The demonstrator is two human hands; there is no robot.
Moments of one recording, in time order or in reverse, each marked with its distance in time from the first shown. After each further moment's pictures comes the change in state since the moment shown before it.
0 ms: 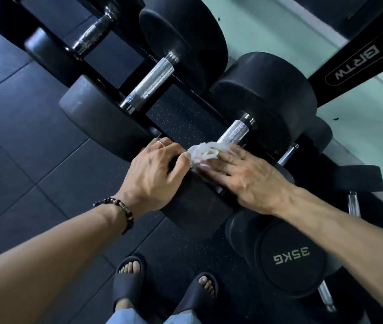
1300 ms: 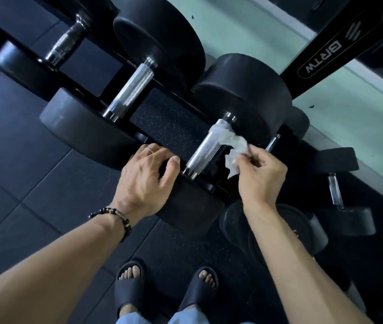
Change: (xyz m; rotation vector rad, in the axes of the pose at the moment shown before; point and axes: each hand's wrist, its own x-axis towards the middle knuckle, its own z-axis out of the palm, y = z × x) left_hand 0.000 0.001 -0.001 0.000 -0.016 -0.005; right_hand 0.016 -0.050 -0.016 0.932 0.972 1.495
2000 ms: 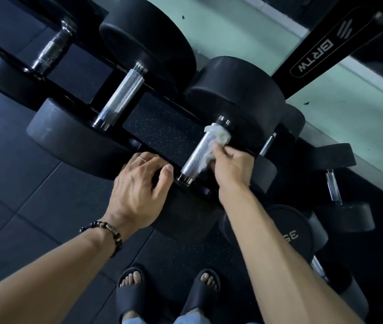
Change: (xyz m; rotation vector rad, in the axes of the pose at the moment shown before) left_hand -0.001 -0.002 0.000 -0.024 0.022 0.027; right_hand 0.015 -0.010 0.048 0.071 -0.133 0.347
